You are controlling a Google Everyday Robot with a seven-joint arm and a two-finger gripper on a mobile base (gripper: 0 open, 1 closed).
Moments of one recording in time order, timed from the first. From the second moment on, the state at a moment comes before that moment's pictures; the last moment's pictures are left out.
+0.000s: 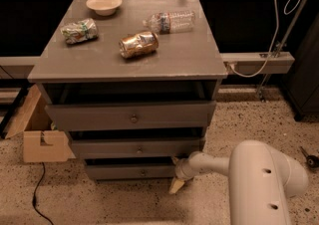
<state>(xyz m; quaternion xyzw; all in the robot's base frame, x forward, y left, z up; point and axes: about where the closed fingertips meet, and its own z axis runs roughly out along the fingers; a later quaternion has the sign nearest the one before) 0.605 -0.067 0.186 -0.66 0.70 0.11 0.25</state>
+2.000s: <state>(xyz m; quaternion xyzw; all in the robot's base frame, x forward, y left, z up) 0.598 -0.066 0.175 -0.66 0.70 0.13 0.23</state>
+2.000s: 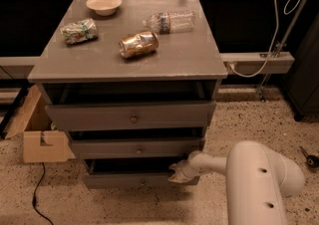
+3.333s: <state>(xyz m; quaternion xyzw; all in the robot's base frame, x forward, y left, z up) 0.561 -0.064 0.162 -0.66 0.71 0.16 0.19</state>
